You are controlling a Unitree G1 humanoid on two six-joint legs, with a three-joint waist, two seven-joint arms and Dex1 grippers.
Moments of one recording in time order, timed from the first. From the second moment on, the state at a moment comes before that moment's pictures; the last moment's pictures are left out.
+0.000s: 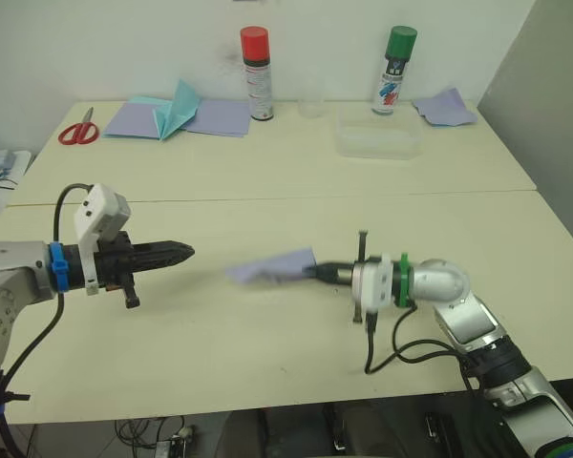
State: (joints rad) left arm -0.21 1.05 0.34 -0.21 -0.65 0.79 -1.14; right arm -0.46 -0.50 0.39 0.16 -0.16 -0.67 0.89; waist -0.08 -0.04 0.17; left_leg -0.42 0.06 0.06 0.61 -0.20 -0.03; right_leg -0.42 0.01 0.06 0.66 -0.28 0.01
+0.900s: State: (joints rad) left arm -0.23 0.93 0.04 -0.27 -0.54 0.66 -1.13; right arm -0.42 -0.76 0.57 0.27 -0.12 -1.05 0.82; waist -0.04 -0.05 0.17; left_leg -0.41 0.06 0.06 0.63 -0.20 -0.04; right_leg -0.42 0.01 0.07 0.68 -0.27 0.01
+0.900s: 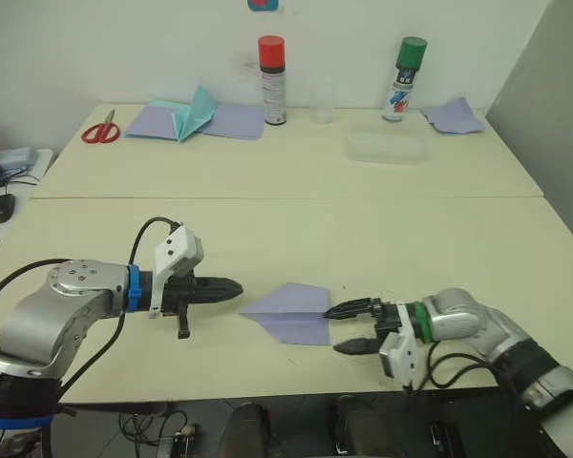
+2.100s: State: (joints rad) left arm -0.18 0.82 -0.28 -0.32 -0.23 0.43 -1.12; right arm -0.36 -0.66 0.36 -0.27 0.37 0.26 0.98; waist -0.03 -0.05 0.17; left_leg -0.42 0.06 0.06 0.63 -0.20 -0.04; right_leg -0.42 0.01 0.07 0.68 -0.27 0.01
